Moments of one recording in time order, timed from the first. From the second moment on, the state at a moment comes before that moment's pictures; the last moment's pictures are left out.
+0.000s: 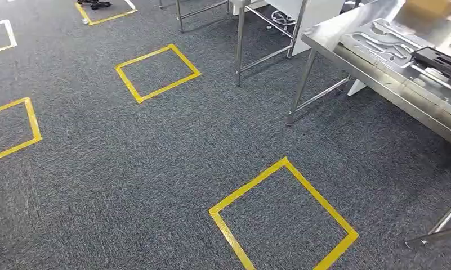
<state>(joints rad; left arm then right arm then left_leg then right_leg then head) -0.08 -0.14 1.29 -0.21 -1.23 0.07 -0.29 -0.04 0.15 -1.16 -0.23 1.05 0.01 -0.01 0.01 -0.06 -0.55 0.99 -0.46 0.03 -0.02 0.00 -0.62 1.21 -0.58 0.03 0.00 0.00</state>
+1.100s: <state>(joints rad) -0.08 -0.16 1.29 -0.21 -1.22 0.07 -0.37 -0.05 0.13 -1.18 -0.23 1.02 0.03 -0.19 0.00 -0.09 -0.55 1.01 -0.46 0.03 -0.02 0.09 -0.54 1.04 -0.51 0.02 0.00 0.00</state>
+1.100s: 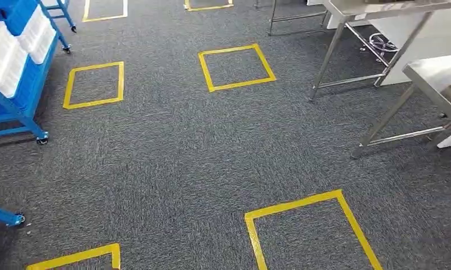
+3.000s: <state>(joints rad) -0.08 -0.17 1.30 -0.21 -1.21 0.07 -0.34 -0.06 0.12 -1.20 -0.22 1.10 -0.04 -0.12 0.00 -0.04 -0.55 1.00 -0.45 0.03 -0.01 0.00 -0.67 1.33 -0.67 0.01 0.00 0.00</state>
